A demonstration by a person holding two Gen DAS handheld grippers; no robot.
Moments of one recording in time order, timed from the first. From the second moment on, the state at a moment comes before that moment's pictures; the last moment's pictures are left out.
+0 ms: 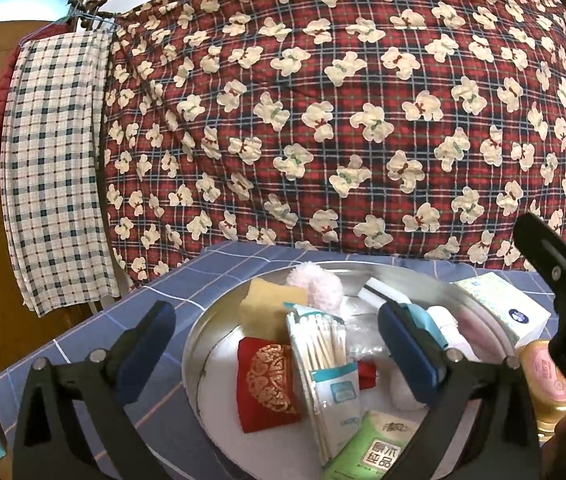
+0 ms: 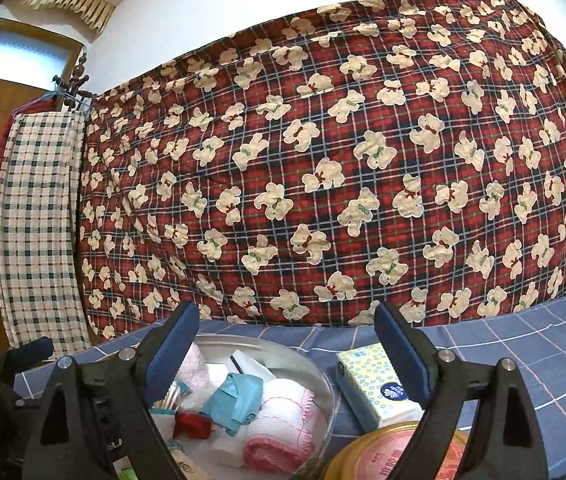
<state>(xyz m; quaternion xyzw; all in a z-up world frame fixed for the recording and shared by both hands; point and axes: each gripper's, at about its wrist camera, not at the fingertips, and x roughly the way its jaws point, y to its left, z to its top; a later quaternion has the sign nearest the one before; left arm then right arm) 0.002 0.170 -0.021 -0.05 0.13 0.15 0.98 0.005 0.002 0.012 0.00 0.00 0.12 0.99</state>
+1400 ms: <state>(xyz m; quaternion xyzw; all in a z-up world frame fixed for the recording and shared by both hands) -0.002 0.166 -0.023 -0.04 0.14 0.16 0.98 0.000 -0.004 0.014 0.00 0.00 0.12 0.99</state>
